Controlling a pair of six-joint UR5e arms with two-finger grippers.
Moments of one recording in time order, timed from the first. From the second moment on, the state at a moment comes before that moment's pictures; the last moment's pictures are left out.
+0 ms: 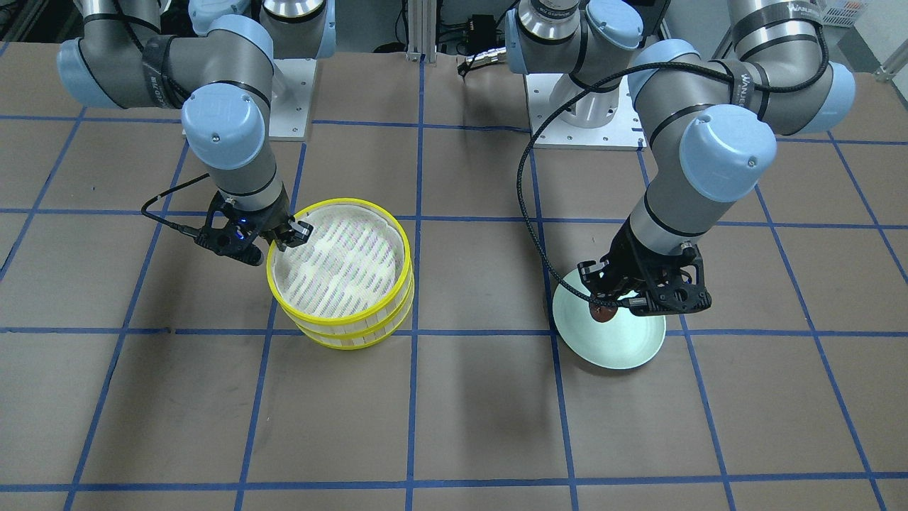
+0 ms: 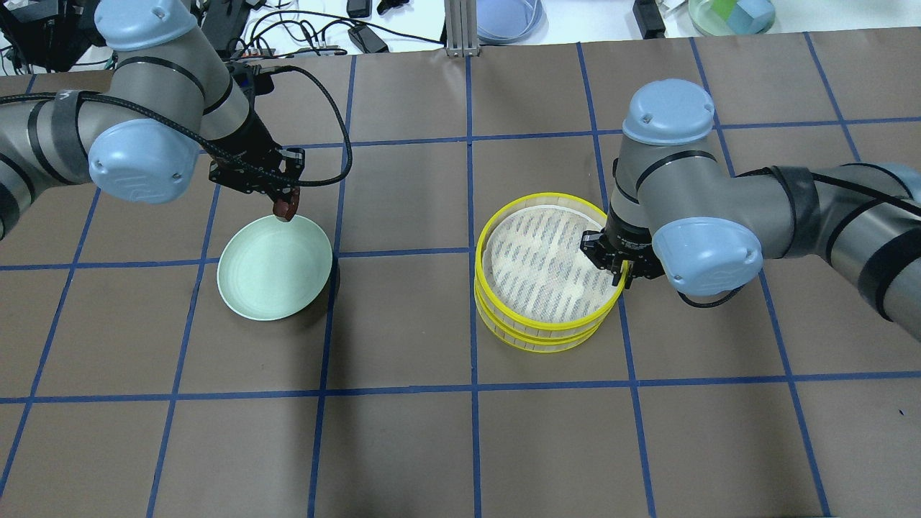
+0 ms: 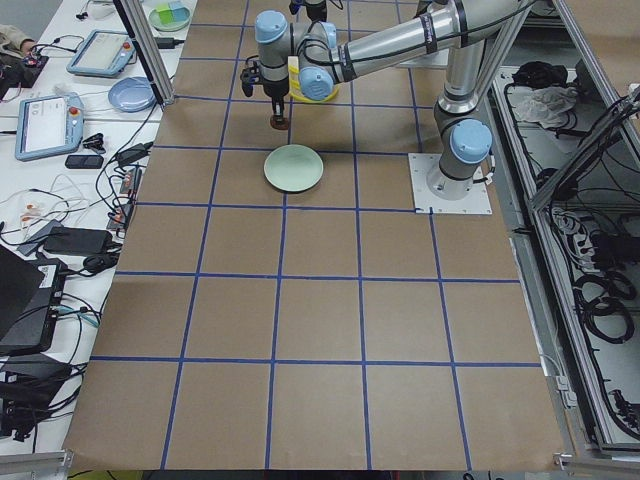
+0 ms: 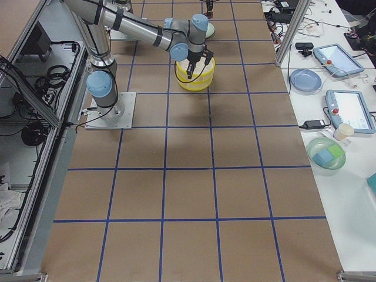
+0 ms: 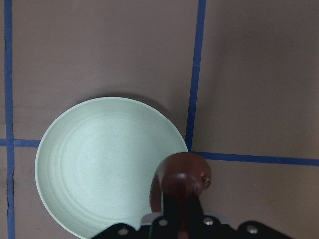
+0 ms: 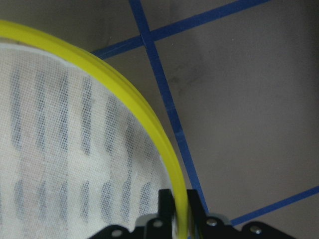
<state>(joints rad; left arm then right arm) -1.51 -1.78 -1.72 -1.20 1.54 -0.03 1.65 -1.45 1.98 -1.97 -1.64 0.41</state>
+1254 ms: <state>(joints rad) -1.56 -1.70 -1.69 -1.29 1.54 -0.15 1.65 -1.53 1.70 -1.71 -1.62 0.42</state>
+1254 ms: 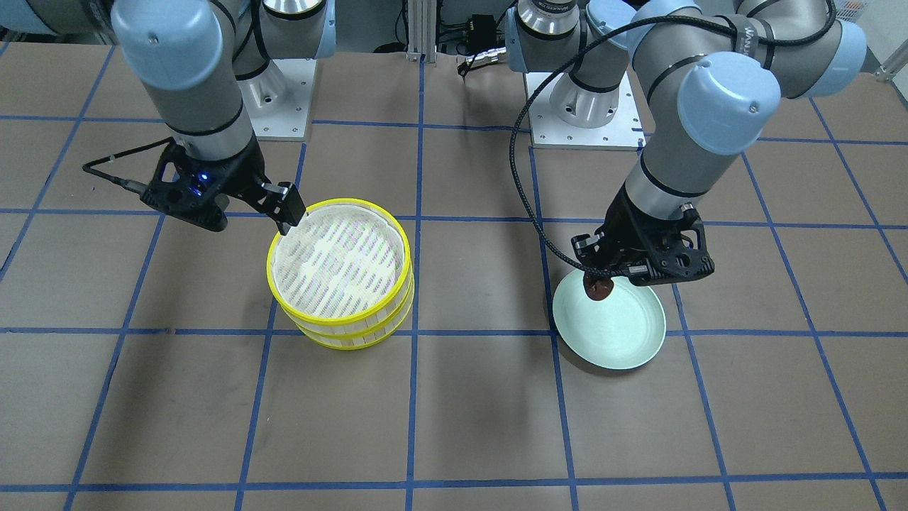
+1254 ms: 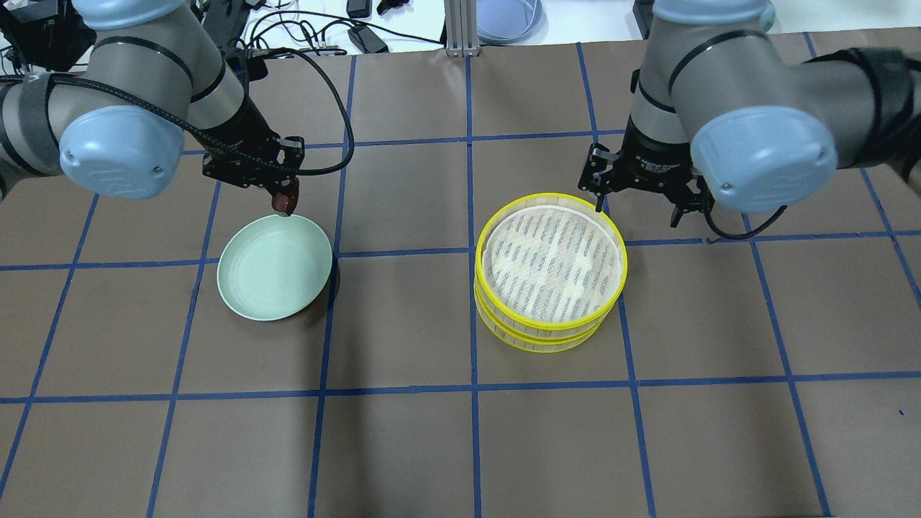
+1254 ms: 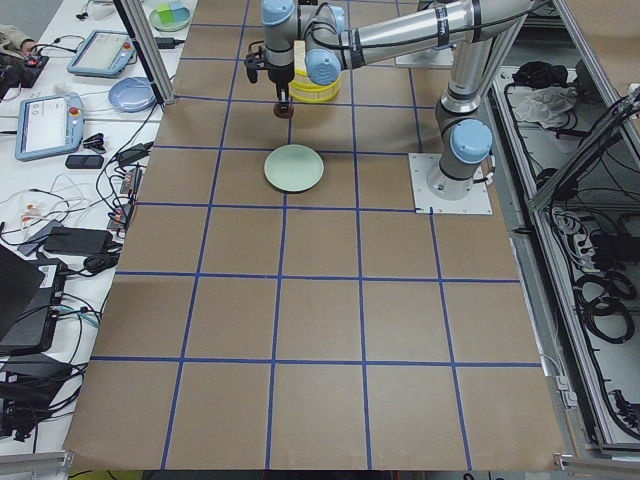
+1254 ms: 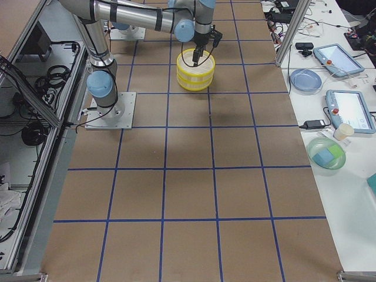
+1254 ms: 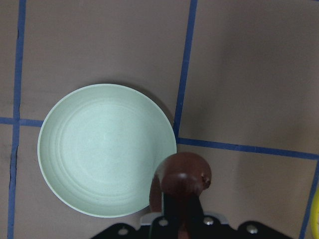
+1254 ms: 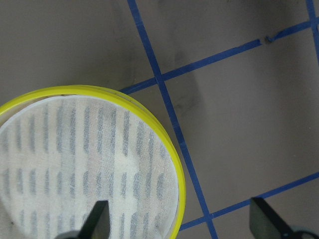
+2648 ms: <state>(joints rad) -2.14 -1.87 -1.67 -1.04 1.53 -0.94 1.64 -1.64 1.52 -1.55 -1.57 0.35</state>
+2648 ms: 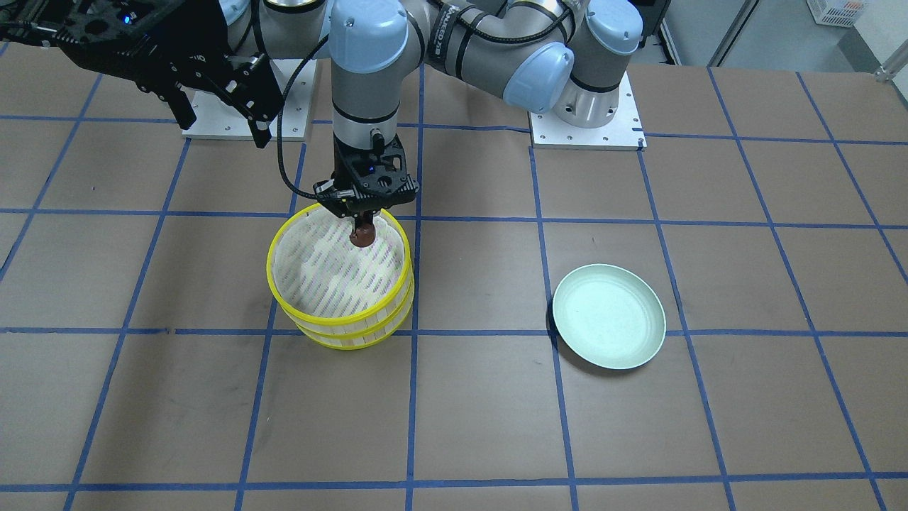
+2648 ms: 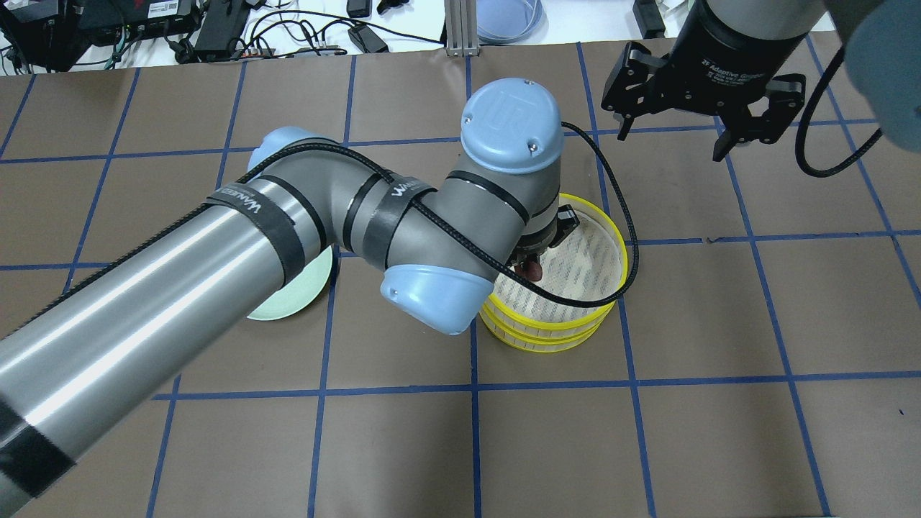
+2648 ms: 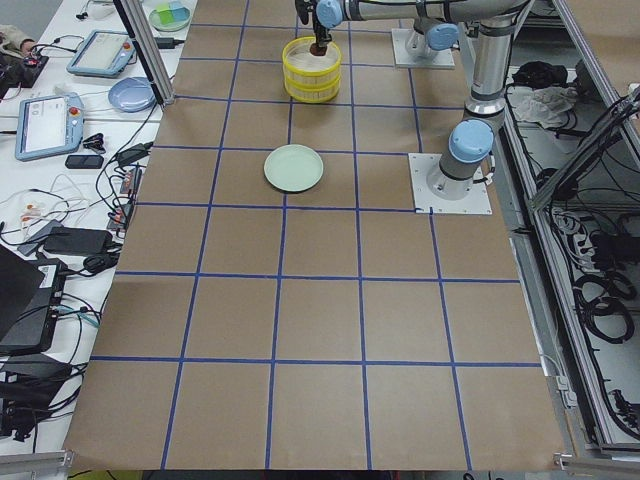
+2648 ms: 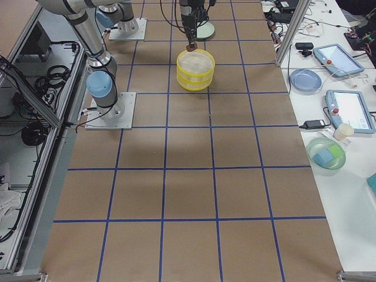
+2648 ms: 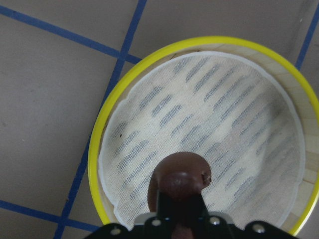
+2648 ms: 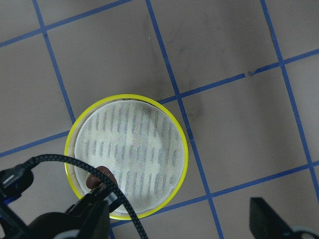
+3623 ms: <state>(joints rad) -2.15 -1.87 -1.66 -1.04 1.55 -0.90 1.63 -1.64 1.52 -1.54 -1.57 0.16</state>
